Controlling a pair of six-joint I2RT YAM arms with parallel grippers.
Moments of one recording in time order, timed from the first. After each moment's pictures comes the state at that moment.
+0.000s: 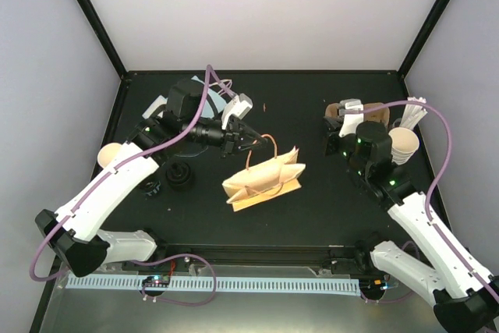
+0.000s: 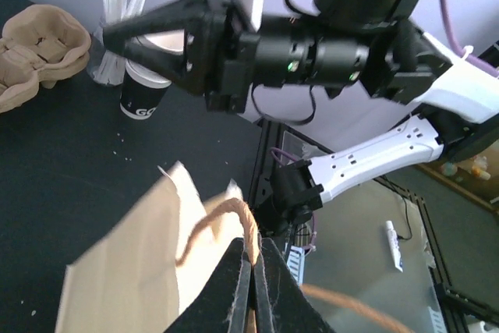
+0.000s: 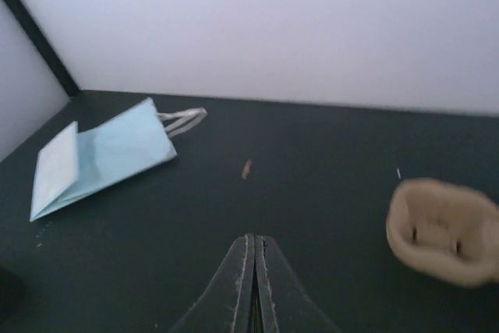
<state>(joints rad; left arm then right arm) -0.65 1.24 1.37 -0.60 0.88 -0.17 0.49 0.85 0.88 -0.30 0.07 0.16</state>
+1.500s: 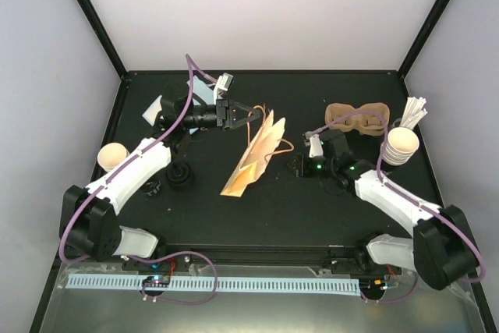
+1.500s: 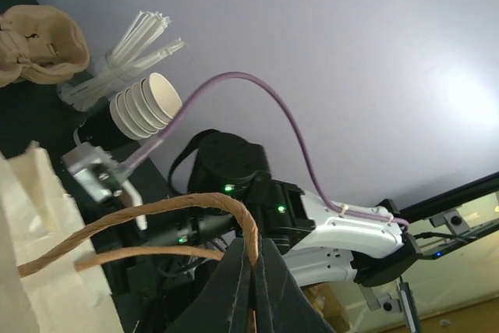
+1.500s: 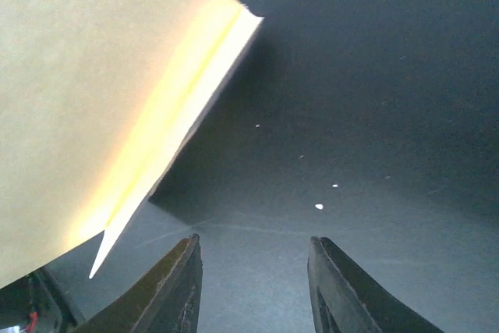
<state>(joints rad) -0.42 1.36 1.05 0.32 1.08 -1.06 0.48 1.17 0.65 -0.23 -0.39 0.50</state>
